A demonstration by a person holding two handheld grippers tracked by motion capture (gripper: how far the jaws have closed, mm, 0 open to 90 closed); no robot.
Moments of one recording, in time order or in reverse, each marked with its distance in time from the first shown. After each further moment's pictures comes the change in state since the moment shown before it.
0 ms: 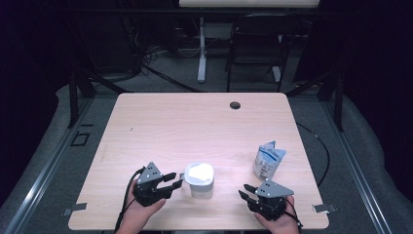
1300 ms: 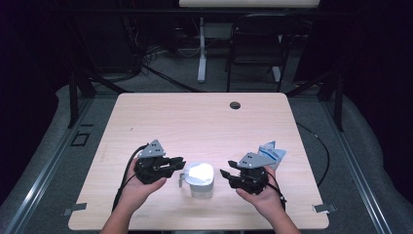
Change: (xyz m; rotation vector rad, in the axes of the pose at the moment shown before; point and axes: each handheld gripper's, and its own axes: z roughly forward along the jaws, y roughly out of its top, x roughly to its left) left arm 0.009 0.062 -0.005 0.022 -0.096 0.072; right arm -0.002 0.079 0.029 -0.018 0.047 0.015
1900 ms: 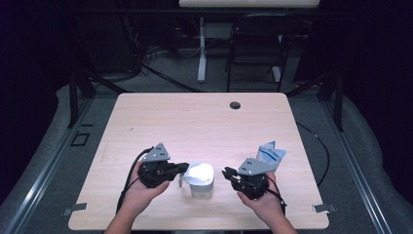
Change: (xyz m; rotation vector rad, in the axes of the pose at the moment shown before) left arm -0.015 0.002 0.002 0.014 -0.031 0.010; right arm 0.010 -0.005 -0.007 -0.013 0.006 -0.057
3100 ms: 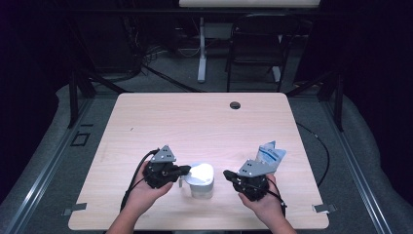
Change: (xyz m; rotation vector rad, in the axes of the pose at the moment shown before) left arm 0.002 -0.005 0.017 0.070 0.020 0.010; right arm -0.001 -0.007 0.001 0.009 0.018 0.011
